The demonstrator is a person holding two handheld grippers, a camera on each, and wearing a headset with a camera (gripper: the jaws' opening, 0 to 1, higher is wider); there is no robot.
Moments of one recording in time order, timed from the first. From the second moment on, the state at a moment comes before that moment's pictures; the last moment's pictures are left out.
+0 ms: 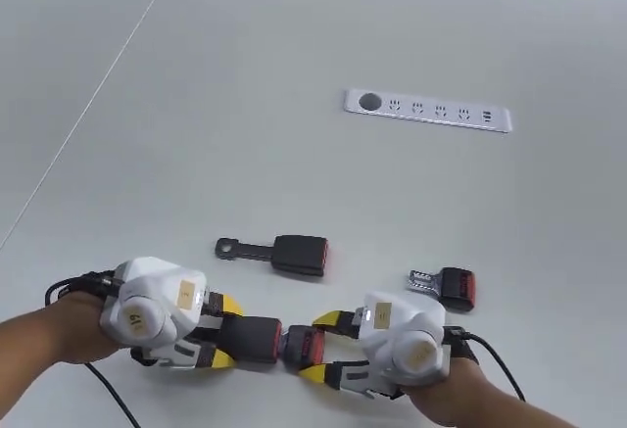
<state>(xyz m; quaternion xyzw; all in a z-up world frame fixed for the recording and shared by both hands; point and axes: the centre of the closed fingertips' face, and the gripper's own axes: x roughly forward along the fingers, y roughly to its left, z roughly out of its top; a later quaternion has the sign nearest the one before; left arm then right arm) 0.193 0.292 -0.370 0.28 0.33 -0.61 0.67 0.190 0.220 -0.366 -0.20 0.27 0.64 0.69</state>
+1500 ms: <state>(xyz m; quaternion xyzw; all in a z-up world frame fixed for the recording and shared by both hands) 0.255 0.266 -0.291 0.26 0.32 -0.52 0.75 0.257 0.063 -0.301 -0.19 0.28 0.52 0.79</state>
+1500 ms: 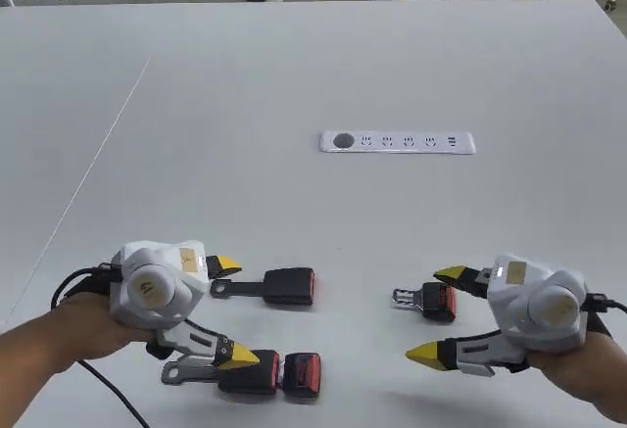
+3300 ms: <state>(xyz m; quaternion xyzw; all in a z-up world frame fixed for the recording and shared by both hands) 0.304 0.242 -0.368 0.31 0.34 -0.60 0.65 0.291 0.025 -0.373 -0.25 0.35 0.57 0.70</state>
